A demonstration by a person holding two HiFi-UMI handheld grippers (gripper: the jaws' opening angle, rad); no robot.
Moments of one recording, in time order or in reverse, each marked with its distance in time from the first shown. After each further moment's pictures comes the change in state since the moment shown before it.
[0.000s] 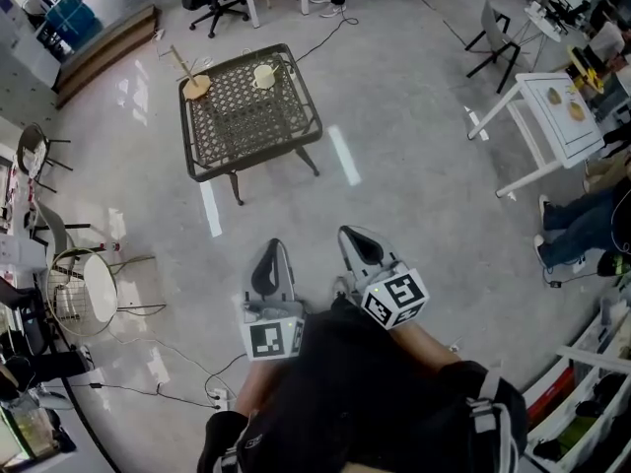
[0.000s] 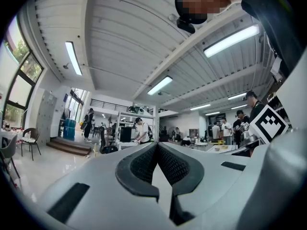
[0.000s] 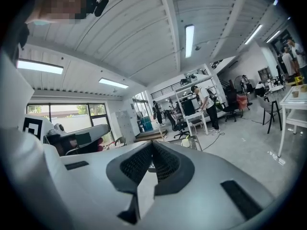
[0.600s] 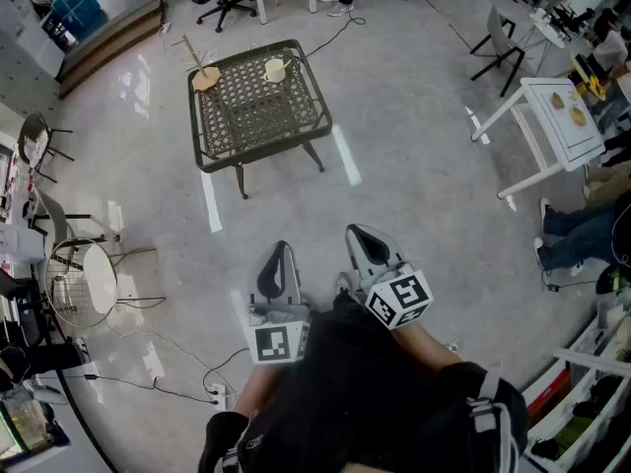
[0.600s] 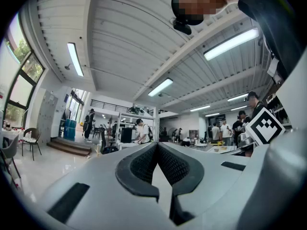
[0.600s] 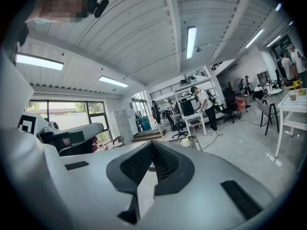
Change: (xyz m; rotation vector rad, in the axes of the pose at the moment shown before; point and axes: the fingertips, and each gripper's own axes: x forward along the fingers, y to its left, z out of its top) left arm -0.037 0.015 0.010 -0.043 -0.013 0.009; right arm -0.004 0.030 -0.009 -0.021 0.003 -0.028
